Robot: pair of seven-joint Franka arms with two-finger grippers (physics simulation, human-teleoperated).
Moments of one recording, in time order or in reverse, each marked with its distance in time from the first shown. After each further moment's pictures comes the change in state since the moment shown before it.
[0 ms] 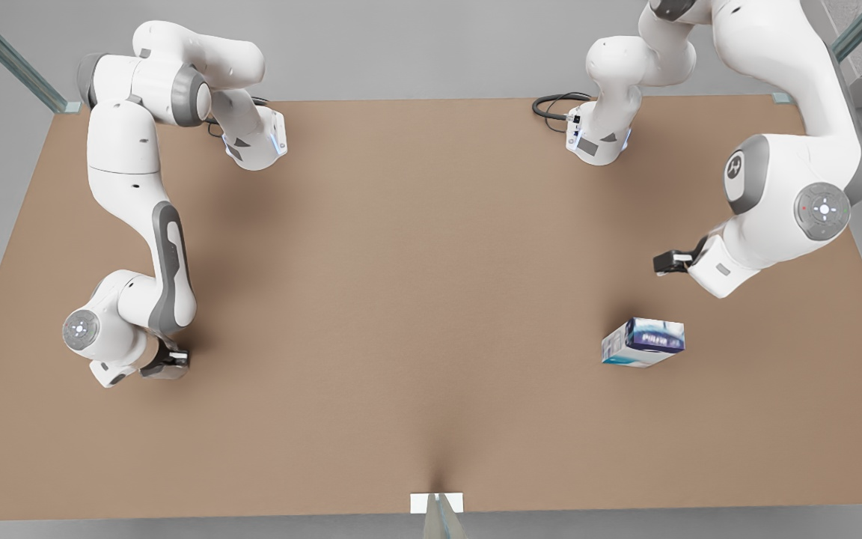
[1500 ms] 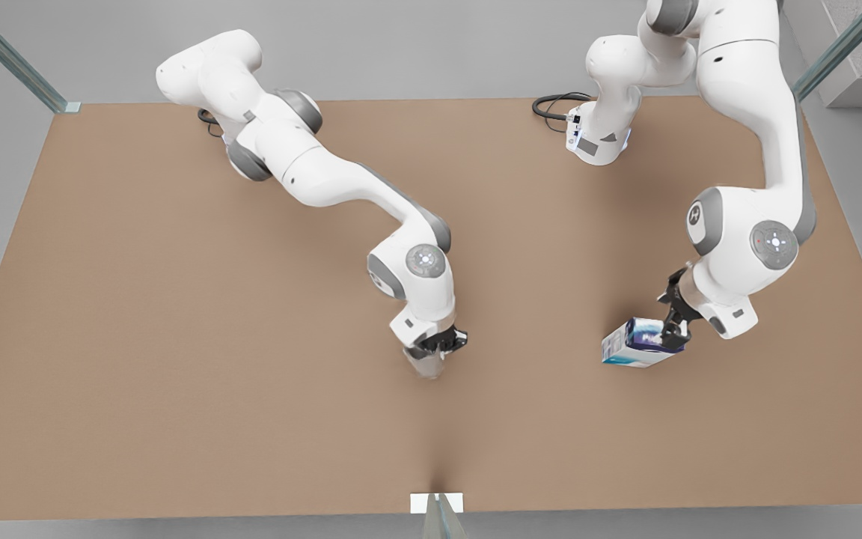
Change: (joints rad) left arm -0.053 0.092 0.055 -0.185 -0.055 0.503 -1.223; right arm 0.489 0.496 0.569 1.021 -0.662 -0.215 1.205
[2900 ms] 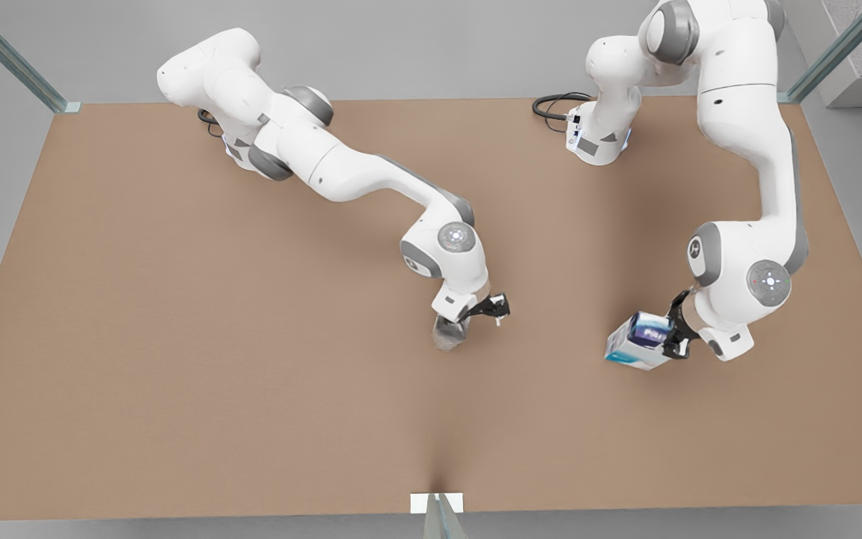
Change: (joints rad) left arm 0.034 0.116 0.028 0.014 0.006 0.014 0.088; right arm 0.062 0.056 0.132 -0.007 -0.076 0.082 -0.039
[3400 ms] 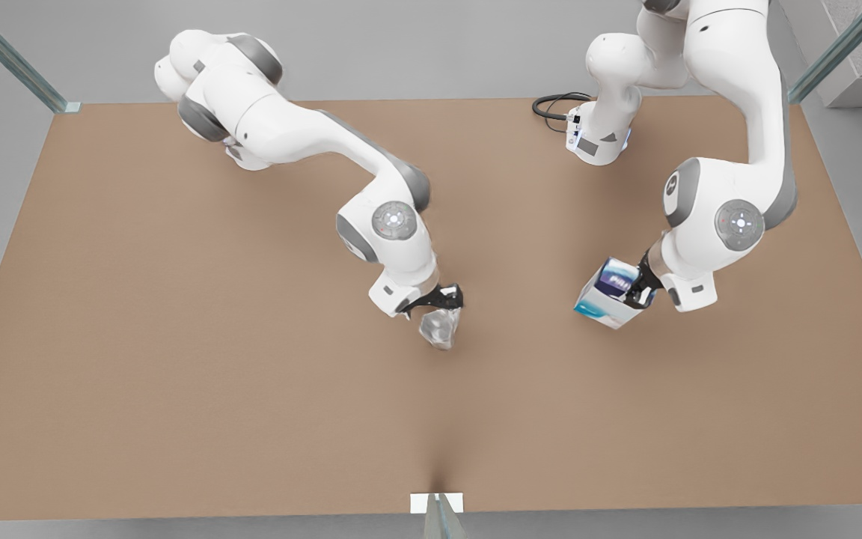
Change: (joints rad) left arm -0.147 -0.226 -0.009 -0.058 -0.016 -0.240 -0.029; right arm -0.271 -0.509 0.011 -0.489 0.197 -0.123 -0.069
